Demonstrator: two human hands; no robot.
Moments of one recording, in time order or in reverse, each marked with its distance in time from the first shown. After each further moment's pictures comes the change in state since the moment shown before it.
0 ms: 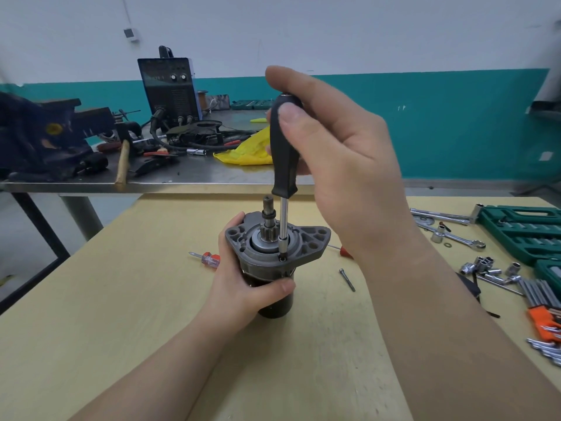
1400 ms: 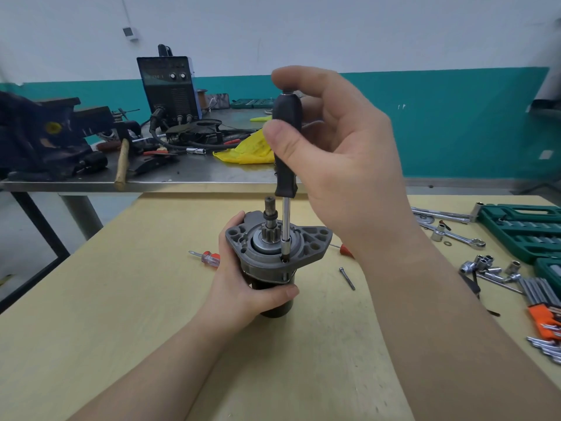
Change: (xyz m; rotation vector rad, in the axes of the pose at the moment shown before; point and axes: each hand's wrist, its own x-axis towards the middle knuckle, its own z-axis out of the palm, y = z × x) left_hand -0.005 0.010 0.002 0.023 -0.007 0.028; right_hand 0.000 0.000 -0.001 -0.066 0.009 -0.039
